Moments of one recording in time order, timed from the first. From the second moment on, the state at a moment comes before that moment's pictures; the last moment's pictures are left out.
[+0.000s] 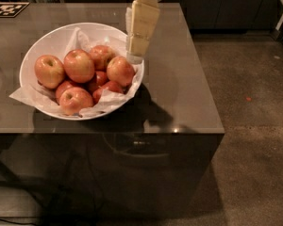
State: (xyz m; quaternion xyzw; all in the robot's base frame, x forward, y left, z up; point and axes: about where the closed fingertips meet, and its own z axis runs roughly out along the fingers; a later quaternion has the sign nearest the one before) arm 0.536 0.020 1.034 -0.75 0.62 0.06 0.22
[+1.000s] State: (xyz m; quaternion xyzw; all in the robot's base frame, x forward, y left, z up) arm 0.579 0.092 0.979 -0.76 0.61 0.12 0.20
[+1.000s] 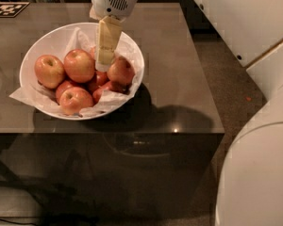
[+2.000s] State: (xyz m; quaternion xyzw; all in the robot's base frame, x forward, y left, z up) arm 0.573 0.125 0.930 -0.73 0.63 0.20 0.19
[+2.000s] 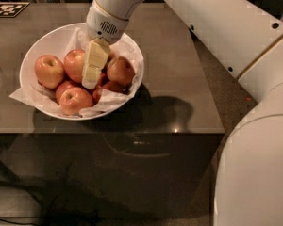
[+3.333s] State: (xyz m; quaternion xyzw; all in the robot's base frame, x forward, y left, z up) arm 0.572 0.132 0.916 -0.72 0.63 0.23 0.18
